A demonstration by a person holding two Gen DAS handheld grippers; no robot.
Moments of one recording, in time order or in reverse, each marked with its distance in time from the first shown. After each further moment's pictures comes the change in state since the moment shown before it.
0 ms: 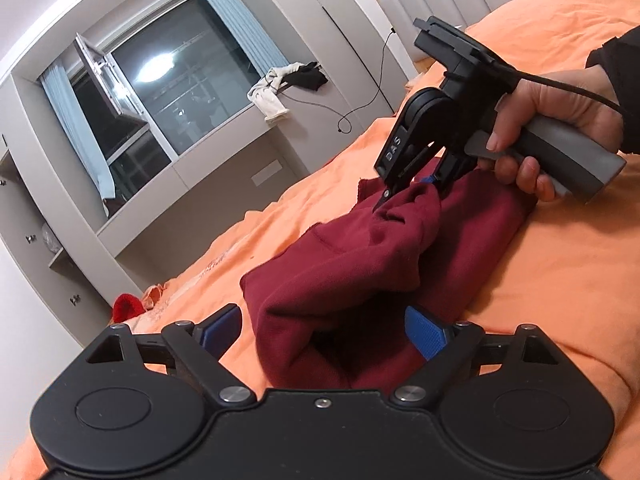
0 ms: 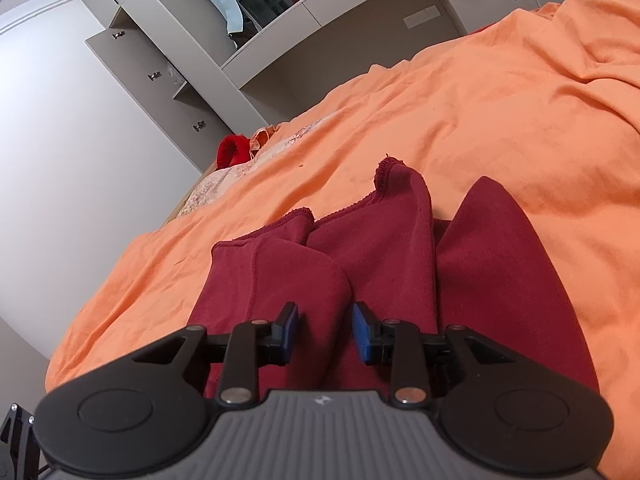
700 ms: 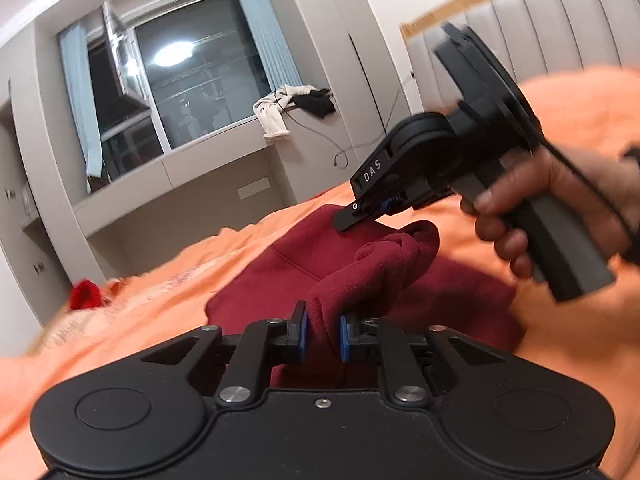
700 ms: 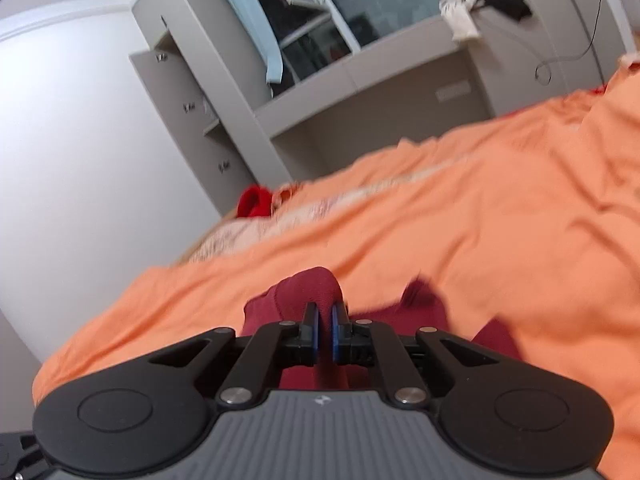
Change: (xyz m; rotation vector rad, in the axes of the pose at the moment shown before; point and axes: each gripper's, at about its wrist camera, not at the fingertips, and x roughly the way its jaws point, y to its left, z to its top) left arm 0.027 0.001 0.060 -0.251 -0.077 -0.100; right arm -0.043 0.027 0.034 -0.157 -0.202 0.012
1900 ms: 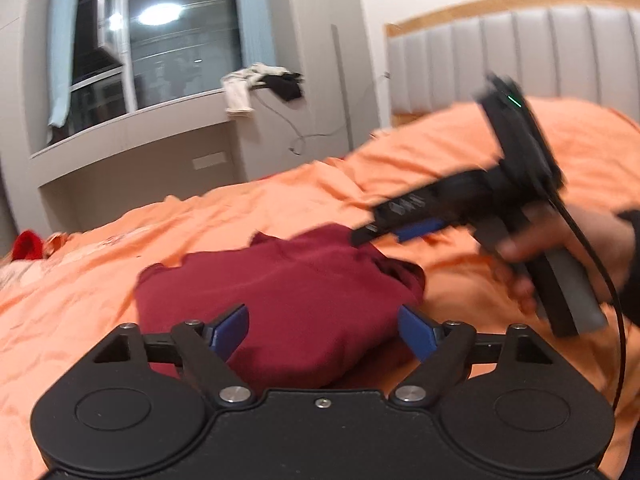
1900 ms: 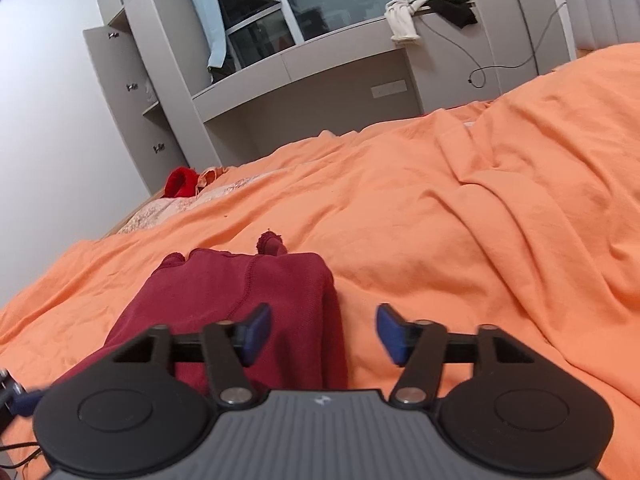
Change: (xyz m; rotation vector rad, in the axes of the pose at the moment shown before) left arm 0.012 -0.029 -0.003 -0.140 0.044 -0.137; right arm -0.062 -0.057 -0.041 -0.037 0.043 -0.221
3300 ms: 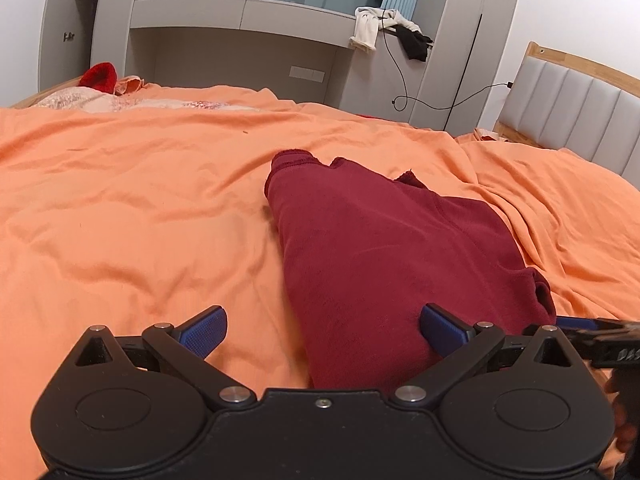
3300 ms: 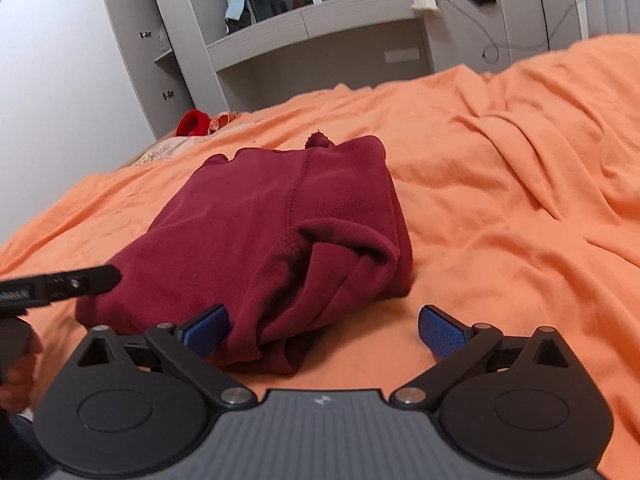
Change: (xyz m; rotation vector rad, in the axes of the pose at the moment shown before) left arm 0.006 0.128 -0.051 -0.456 0.182 0.074; right arm -0.038 0.047 -0.064 -0.077 0.143 -0.017
